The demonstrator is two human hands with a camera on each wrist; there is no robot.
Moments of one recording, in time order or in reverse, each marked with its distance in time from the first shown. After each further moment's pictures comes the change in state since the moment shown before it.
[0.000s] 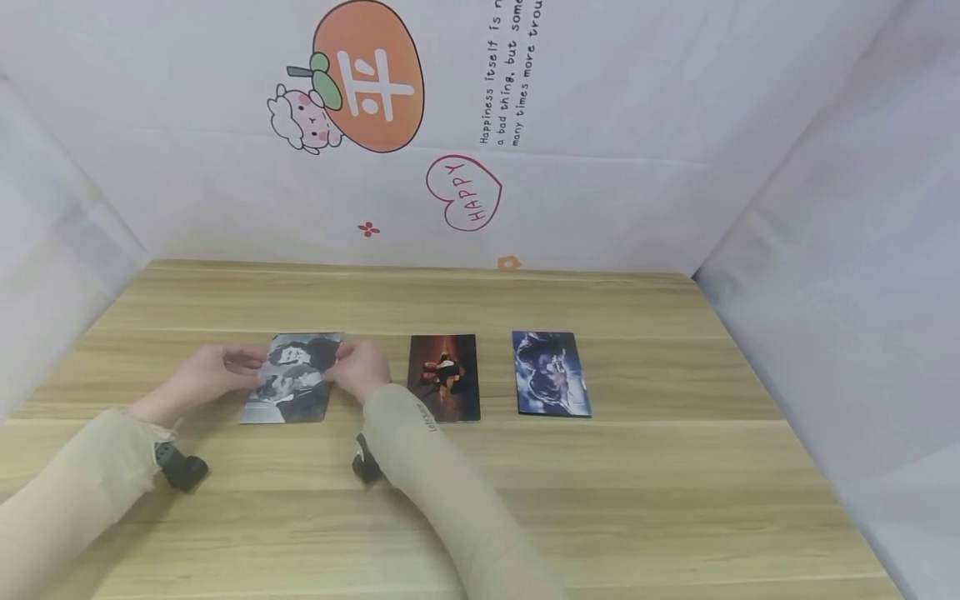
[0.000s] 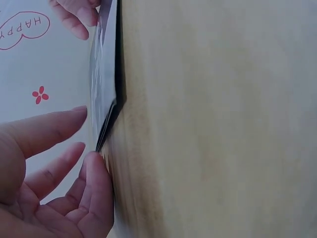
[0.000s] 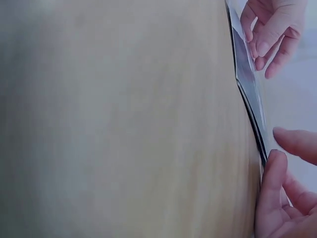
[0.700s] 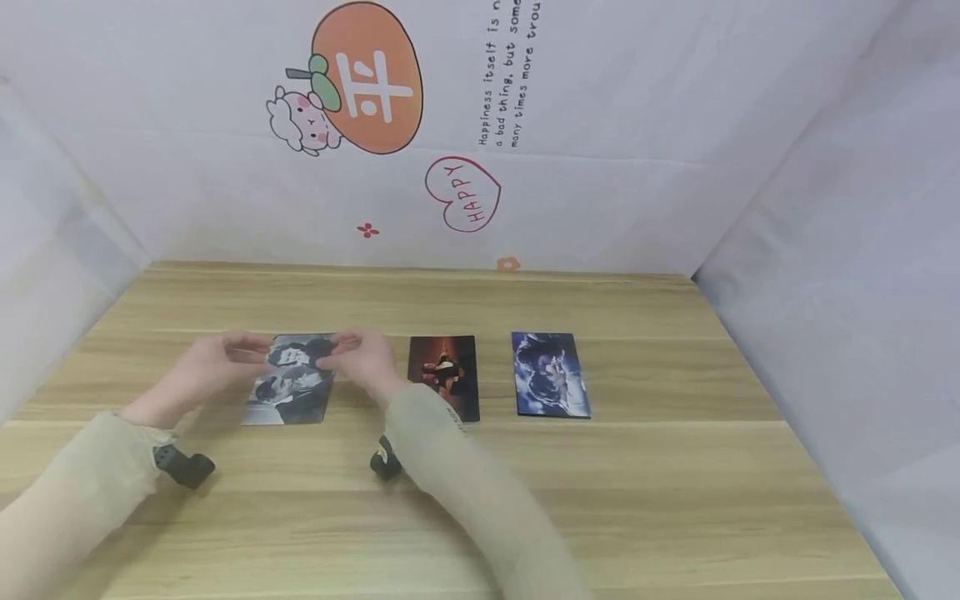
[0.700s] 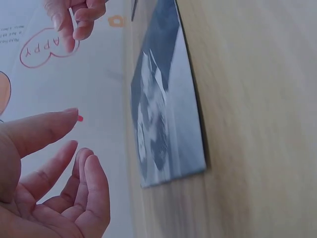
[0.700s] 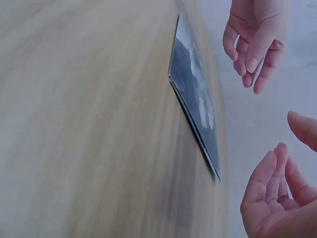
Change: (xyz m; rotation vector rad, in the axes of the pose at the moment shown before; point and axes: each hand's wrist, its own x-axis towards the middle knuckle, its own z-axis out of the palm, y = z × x) left_hand -0.008 0.037 -0.002 0.016 0.054 0.011; right_hand -0.020 -0.018 -0.033 0.163 -0.131 -0.045
